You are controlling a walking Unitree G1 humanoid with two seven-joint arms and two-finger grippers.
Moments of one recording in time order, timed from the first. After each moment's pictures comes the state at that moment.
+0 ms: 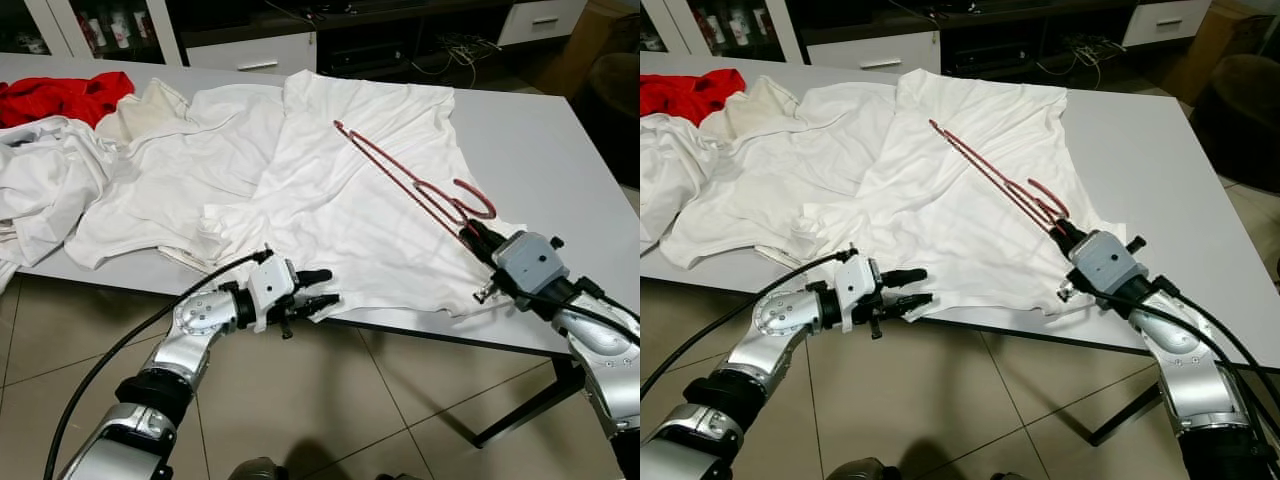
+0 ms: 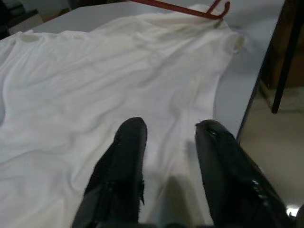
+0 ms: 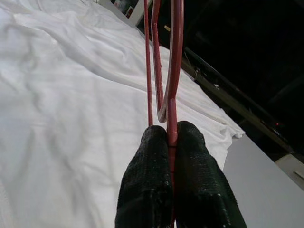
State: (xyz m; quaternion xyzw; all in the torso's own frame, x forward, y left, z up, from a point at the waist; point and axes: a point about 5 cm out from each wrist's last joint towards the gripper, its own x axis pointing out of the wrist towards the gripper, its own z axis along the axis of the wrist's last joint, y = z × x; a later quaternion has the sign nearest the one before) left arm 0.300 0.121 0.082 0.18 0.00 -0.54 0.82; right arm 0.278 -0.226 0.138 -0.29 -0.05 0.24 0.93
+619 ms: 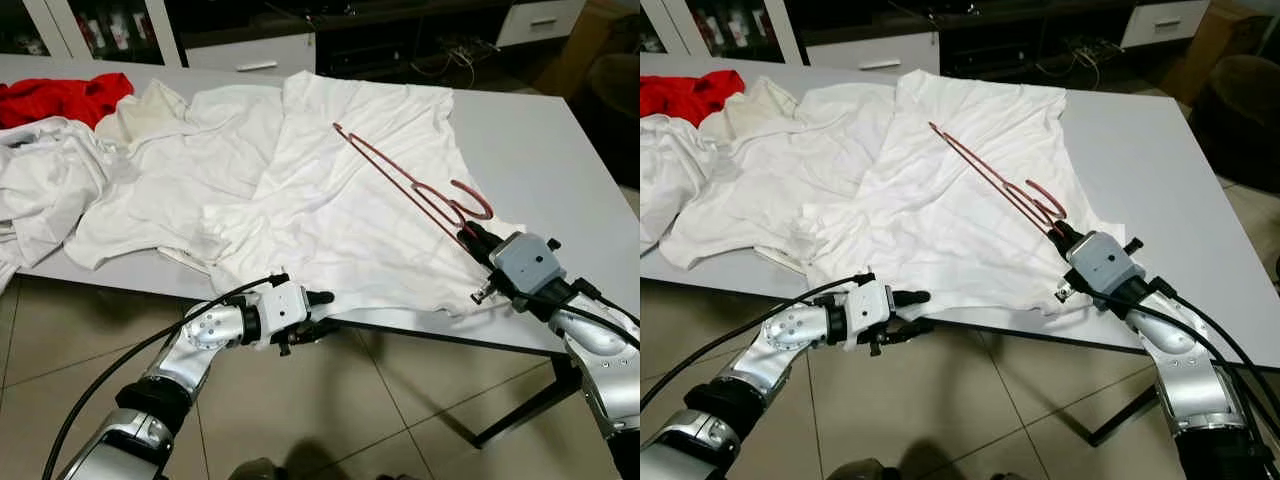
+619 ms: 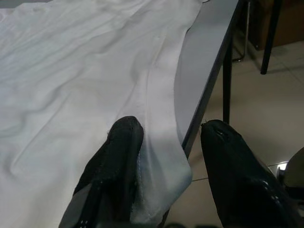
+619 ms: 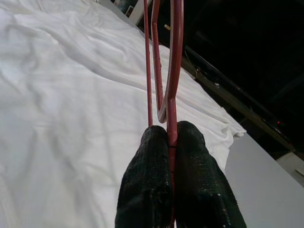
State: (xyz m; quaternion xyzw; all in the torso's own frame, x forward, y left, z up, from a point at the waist) left arm 0.290 0.117 0.063 0.23 0.05 -0.56 0.79; right arm 0.279 -0.223 0.138 -0.29 -0.05 0.24 0.93
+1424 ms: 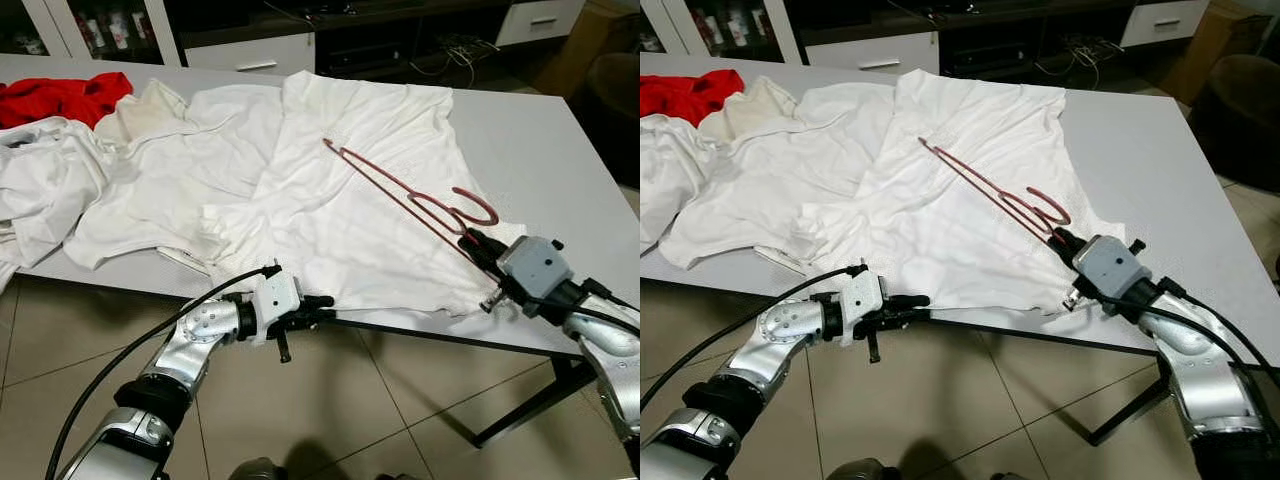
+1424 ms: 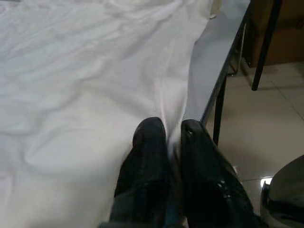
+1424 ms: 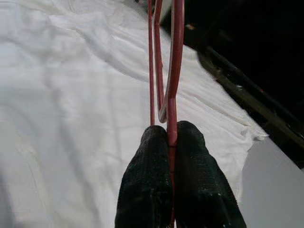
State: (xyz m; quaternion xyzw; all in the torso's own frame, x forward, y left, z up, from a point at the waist) left arm 0.293 0.120 0.068 0.18 0.05 -0.56 0.80; right arm 0.269 -0.233 0.140 -0.29 -0.03 0.29 0.91
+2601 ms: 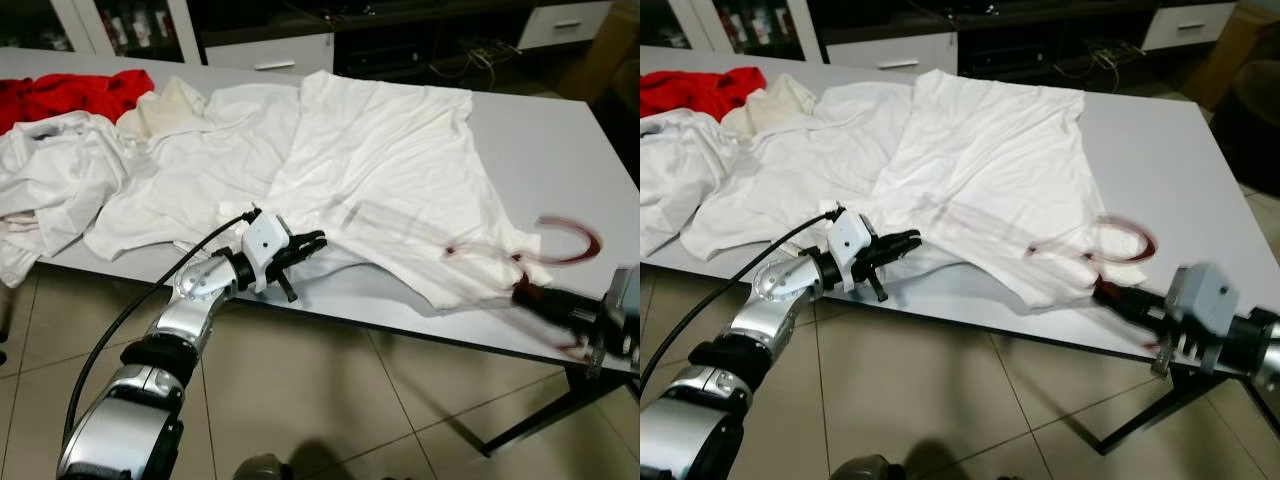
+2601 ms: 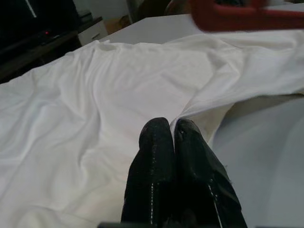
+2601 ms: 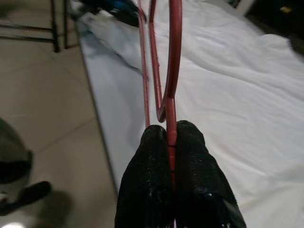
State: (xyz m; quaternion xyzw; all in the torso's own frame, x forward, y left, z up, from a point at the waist) left arm 0.338 0.126 0.114 0.16 -0.03 -0.46 0.88; right arm 0.206 -0.277 0.175 -0.21 0.07 0.44 0.87
